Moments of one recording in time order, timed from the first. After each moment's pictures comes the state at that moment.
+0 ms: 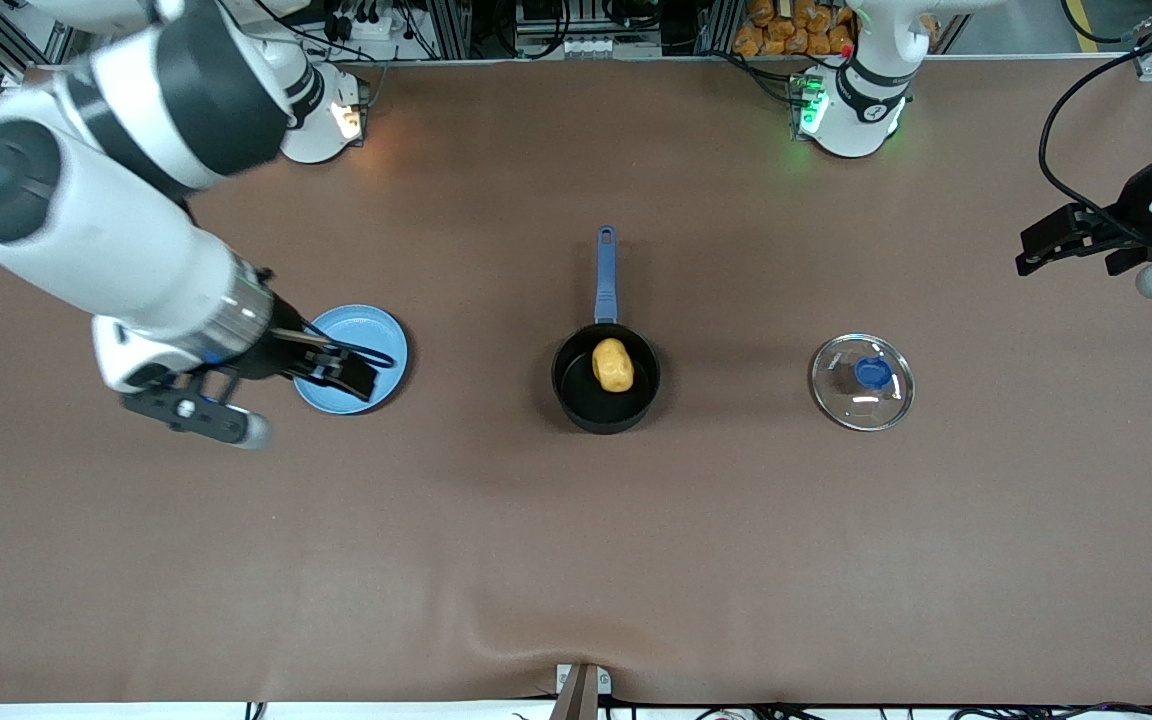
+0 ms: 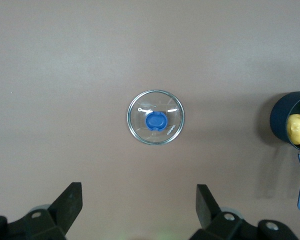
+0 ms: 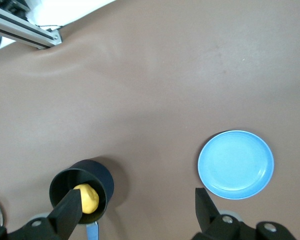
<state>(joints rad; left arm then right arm) 0.00 0.02 -0.05 -1.55 -0.02 1.53 -0.06 0.19 0.52 0.23 -0.93 0.01 1.51 0.69</state>
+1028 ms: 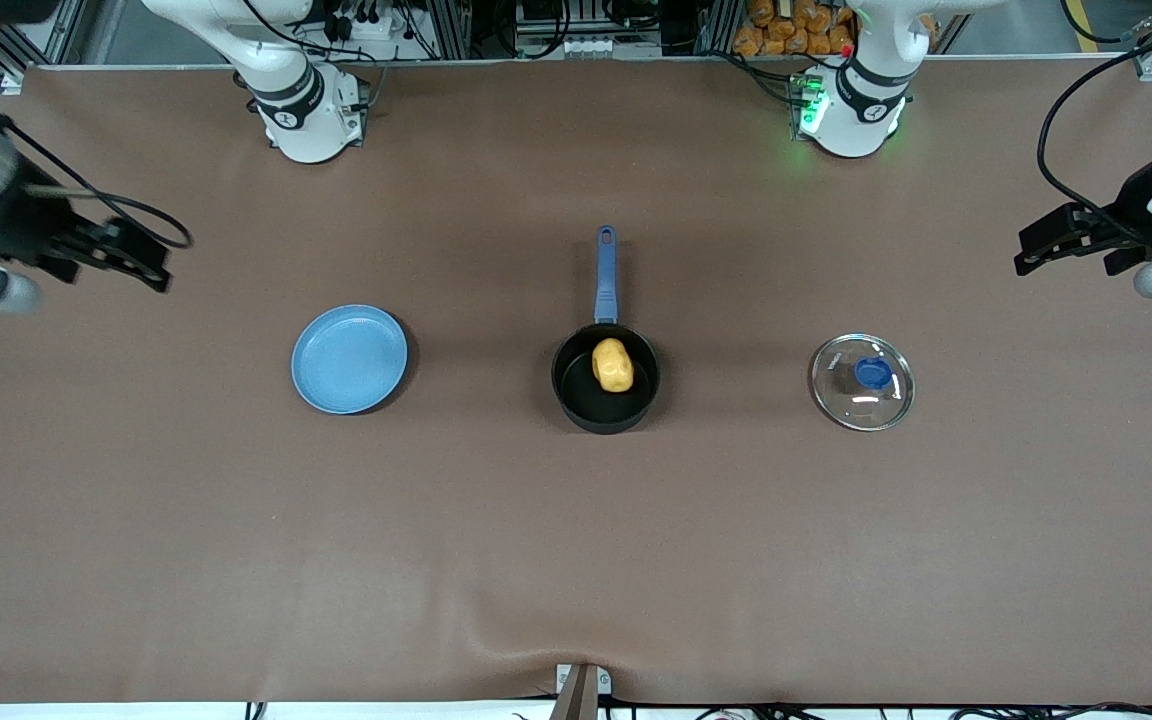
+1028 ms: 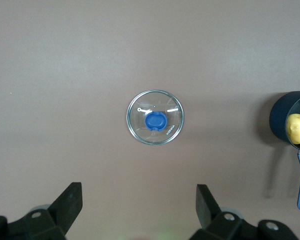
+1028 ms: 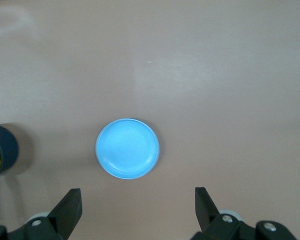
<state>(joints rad) 0.00 0.02 -0.06 -1.55 -0.02 1.53 -0.06 -0.05 0.04 0.17 -1.45 -0.04 1.48 0.23</state>
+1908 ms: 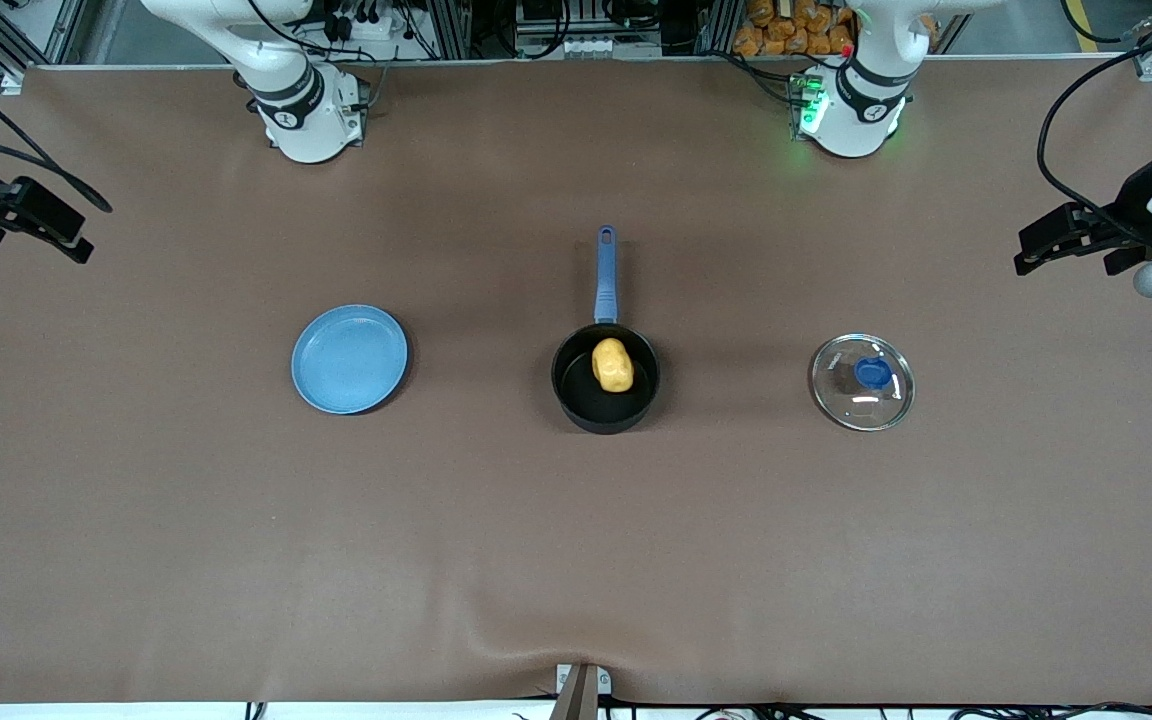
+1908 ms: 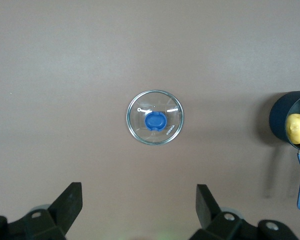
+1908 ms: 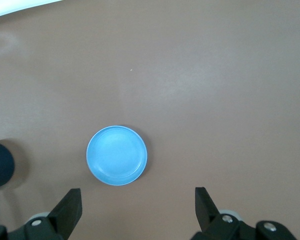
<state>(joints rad) 0.00 0.02 -0.06 -1.55 -0.02 1.53 -0.06 -0.02 -0.06 0.01 -1.55 0.03 1.55 0.20</state>
